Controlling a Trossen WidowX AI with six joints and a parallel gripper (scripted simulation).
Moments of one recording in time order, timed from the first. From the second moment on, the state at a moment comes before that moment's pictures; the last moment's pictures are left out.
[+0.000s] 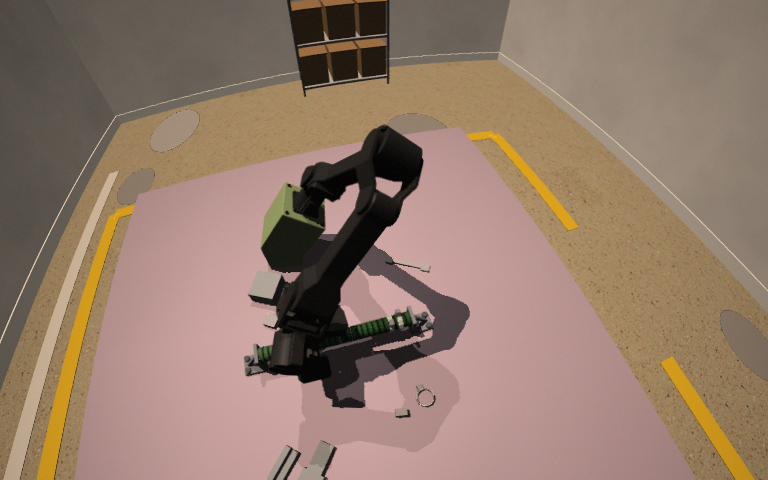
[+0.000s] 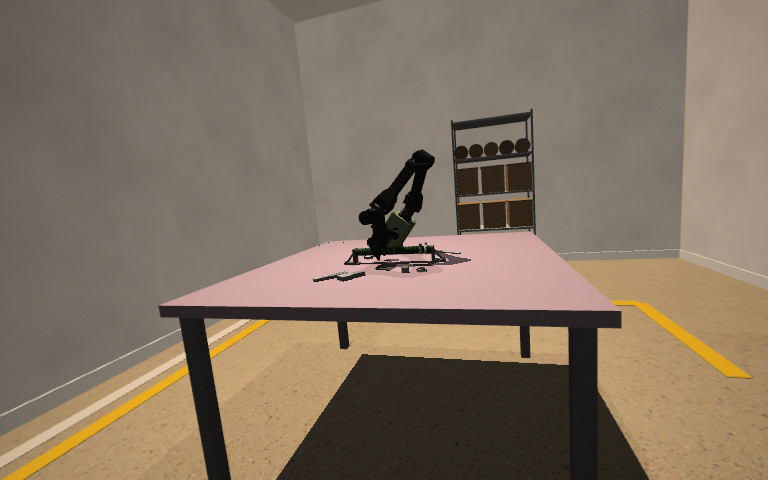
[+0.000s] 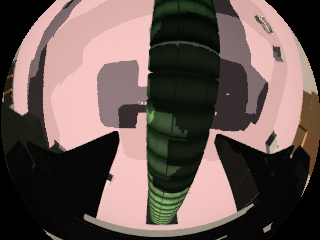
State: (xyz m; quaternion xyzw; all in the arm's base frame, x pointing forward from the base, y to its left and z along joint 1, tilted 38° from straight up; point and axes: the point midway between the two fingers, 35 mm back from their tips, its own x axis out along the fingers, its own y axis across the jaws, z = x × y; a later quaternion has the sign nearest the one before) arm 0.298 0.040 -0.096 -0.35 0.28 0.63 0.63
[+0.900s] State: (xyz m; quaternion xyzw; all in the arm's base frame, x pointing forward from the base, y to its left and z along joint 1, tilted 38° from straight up) arm 0.298 0.042 -0.100 -0.35 0.28 0.63 0.63
